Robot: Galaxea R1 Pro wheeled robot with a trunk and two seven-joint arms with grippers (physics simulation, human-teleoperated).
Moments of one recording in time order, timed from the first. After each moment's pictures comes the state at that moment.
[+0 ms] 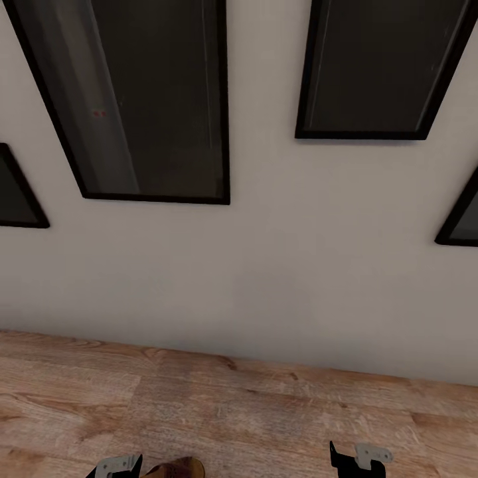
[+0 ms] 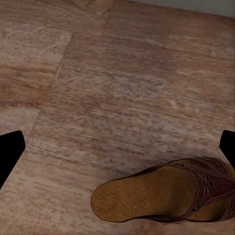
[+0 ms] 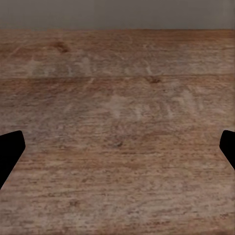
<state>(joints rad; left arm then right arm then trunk) -0.21 0.11 0.08 -0.39 0.10 -0.42 -0.10 -0.42 -0.08 0.27 -0.04 -0.40 -0.57 -0.06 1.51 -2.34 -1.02</state>
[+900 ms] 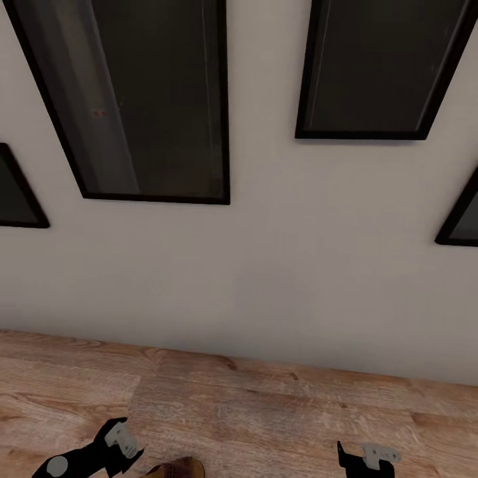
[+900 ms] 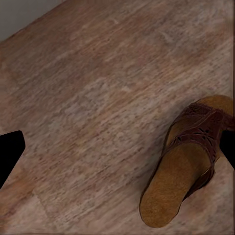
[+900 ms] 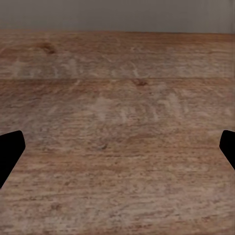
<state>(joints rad) -0.40 0.28 -0.01 -0.38 -0.44 -0.35 -0.50 -0.42 -0.11 0.27 -0.04 -0.40 -0.56 -0.05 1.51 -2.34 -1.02</state>
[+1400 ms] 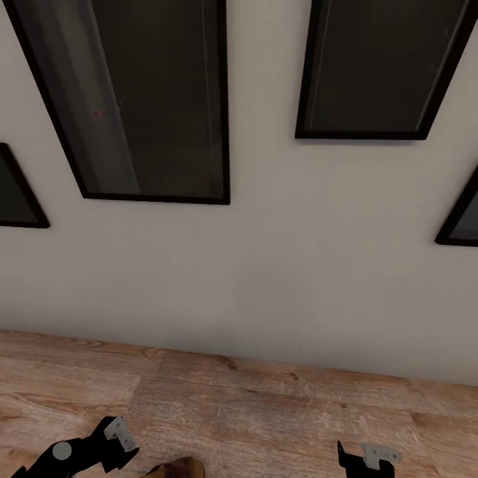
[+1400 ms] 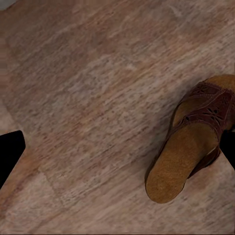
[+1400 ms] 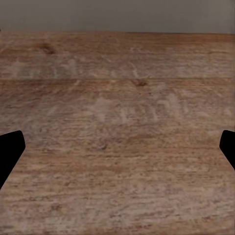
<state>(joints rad) -0.42 0.28 -0.01 -0.42 -0.48 -0.20 -0.53 -0.42 -0.11 0.26 -0.04 -0.40 -0.56 -0.05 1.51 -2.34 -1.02</state>
